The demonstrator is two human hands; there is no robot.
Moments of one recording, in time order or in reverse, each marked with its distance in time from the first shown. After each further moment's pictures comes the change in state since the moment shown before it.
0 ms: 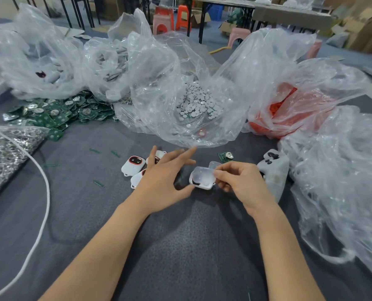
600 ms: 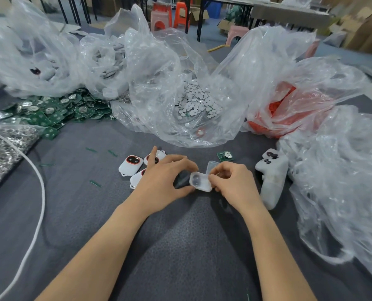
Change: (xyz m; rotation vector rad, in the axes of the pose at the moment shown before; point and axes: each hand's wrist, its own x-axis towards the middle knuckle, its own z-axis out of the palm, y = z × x) left_hand 0.002 -0.002 0.002 -0.032 0.030 -0.005; right_hand 0.003 0.004 0.011 -0.416 0.113 -0.042
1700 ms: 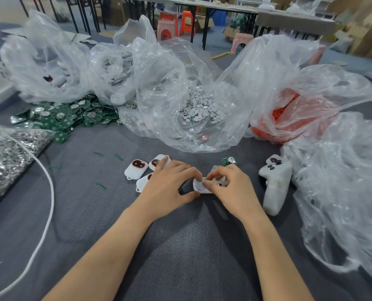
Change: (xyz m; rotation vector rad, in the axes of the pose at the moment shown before) left_hand -0.001 0.006 0.000 0.062 -0.012 0.045; right_hand -0.002 0.001 0.002 -0.147 -0.048 -0.188
